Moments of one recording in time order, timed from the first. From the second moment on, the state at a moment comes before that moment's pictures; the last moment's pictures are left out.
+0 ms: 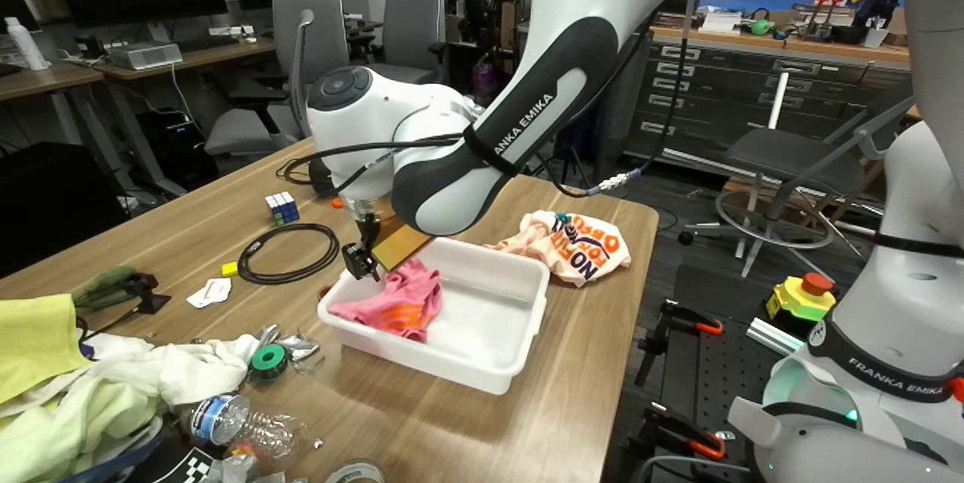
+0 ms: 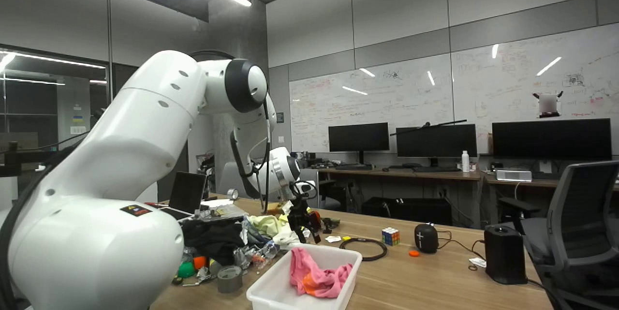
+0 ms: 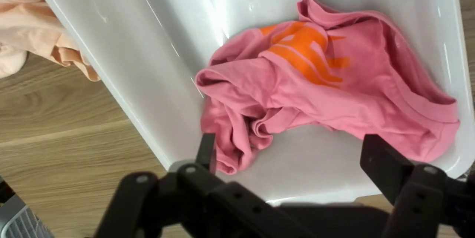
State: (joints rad) arm 0.25 0.57 0.03 -1.80 -0.54 2.37 0.93
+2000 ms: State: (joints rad) arm 0.33 0.80 -0.14 -1.76 -0.49 2.71 0.47
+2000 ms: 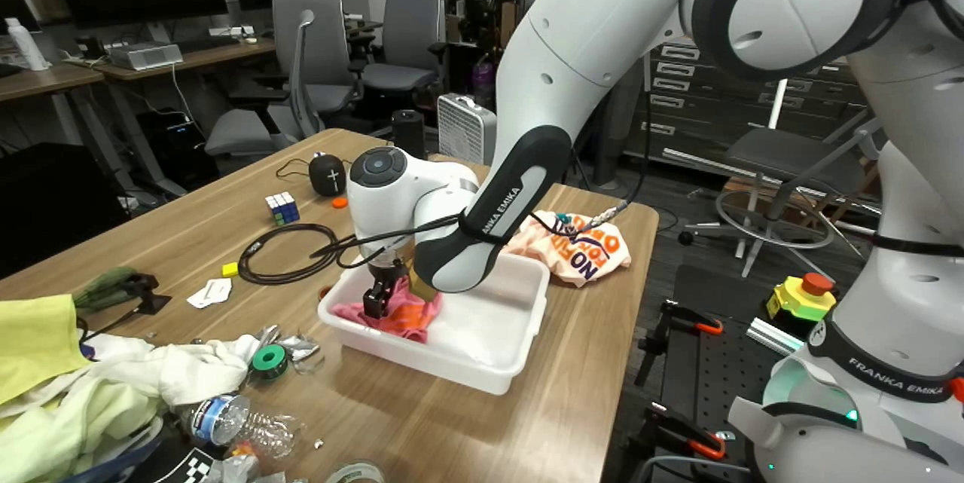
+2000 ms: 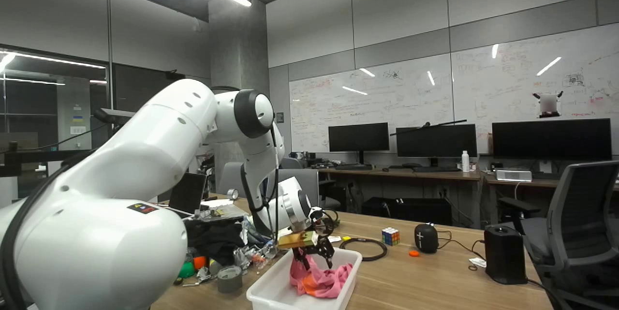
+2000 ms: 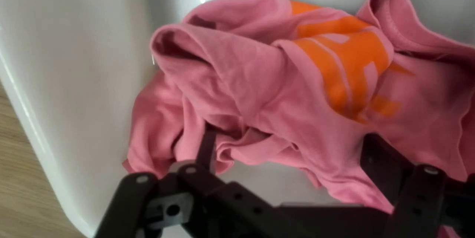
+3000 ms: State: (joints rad) arm 0.33 0.87 -0.13 -1.71 -0.35 2.71 0.36
